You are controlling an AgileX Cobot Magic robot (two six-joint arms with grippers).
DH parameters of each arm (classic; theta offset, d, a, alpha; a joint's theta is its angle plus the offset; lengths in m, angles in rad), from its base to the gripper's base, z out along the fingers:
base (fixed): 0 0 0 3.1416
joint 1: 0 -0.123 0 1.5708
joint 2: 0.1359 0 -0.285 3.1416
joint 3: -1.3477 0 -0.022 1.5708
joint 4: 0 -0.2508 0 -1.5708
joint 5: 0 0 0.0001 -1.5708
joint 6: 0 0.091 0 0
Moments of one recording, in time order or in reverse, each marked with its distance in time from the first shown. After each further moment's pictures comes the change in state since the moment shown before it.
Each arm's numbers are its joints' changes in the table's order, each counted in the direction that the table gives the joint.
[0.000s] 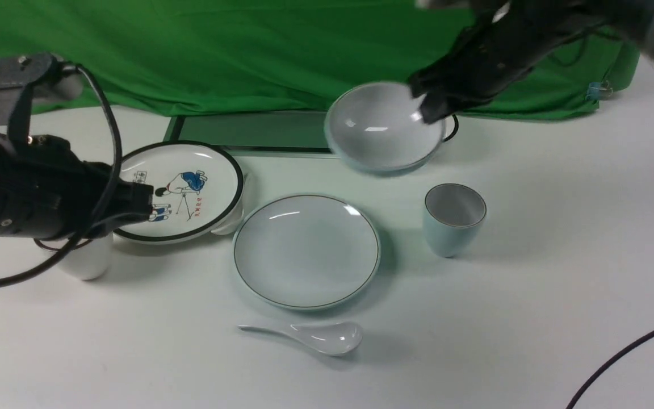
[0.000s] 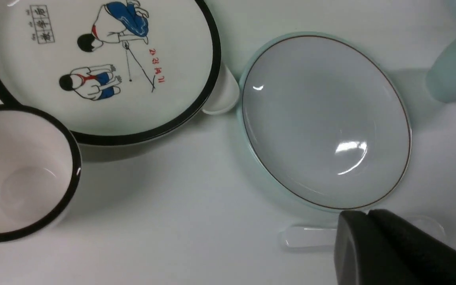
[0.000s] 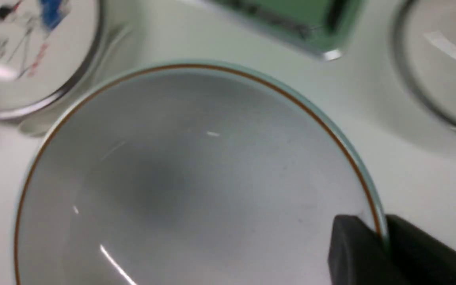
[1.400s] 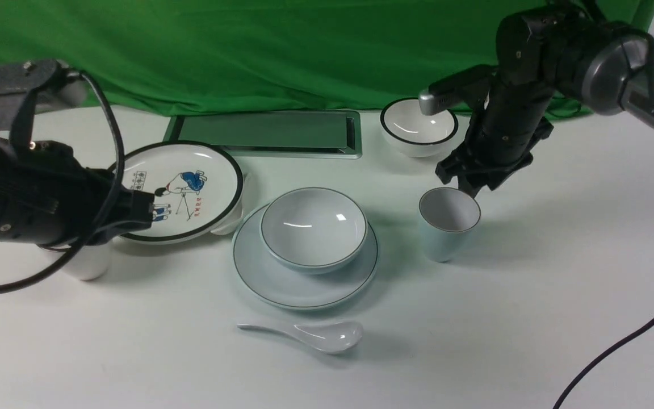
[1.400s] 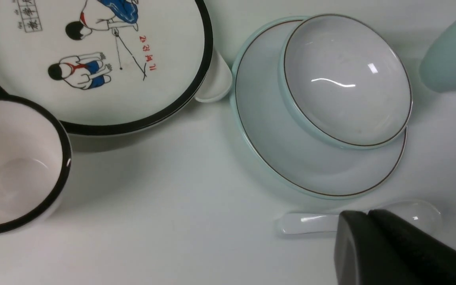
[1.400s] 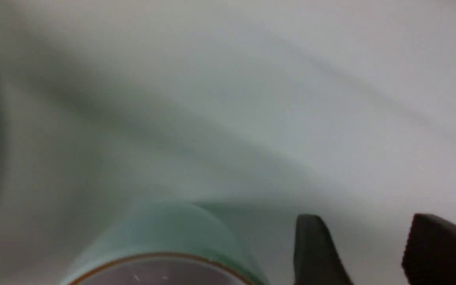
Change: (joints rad) right arm 0.075 0.092 -0.053 0.321 -0.118 0.059; left arm 0.000 0.000 0.000 0.003 -0.026 0.017
